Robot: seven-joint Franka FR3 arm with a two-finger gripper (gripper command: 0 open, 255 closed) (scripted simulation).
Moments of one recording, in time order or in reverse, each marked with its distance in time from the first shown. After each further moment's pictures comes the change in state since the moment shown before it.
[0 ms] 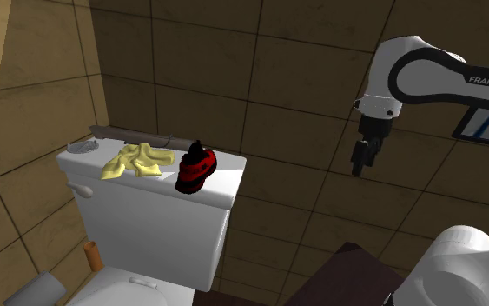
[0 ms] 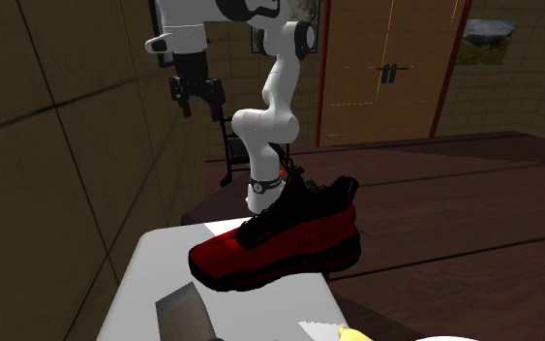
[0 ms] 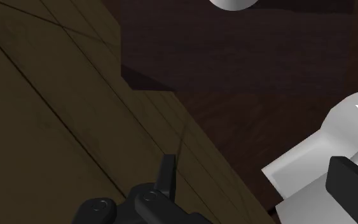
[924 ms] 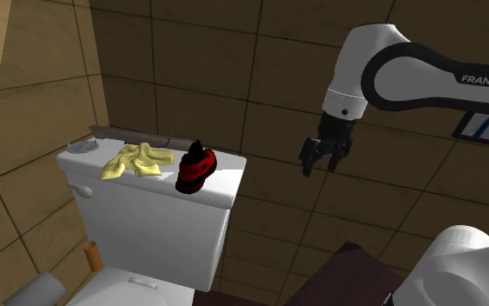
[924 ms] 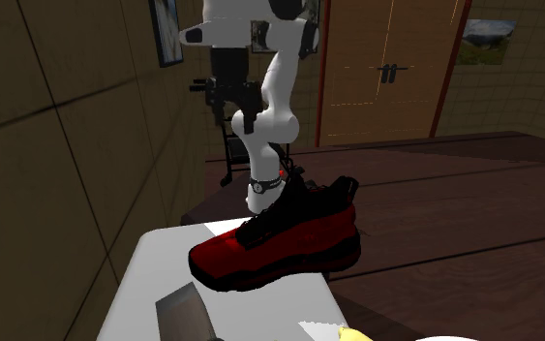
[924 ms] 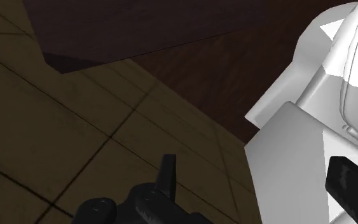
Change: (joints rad) arm 0.010 0.091 0.284 0.055 0.217 0.187 0.473
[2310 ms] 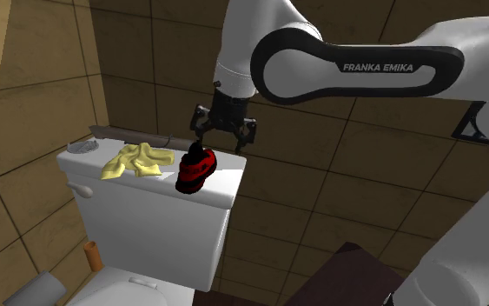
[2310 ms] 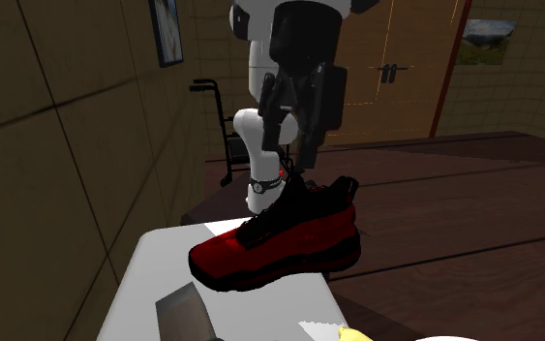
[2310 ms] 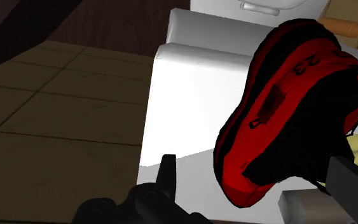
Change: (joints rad) arm -0.140 0.638 0.515 0.600 -0.287 0.218 0.924
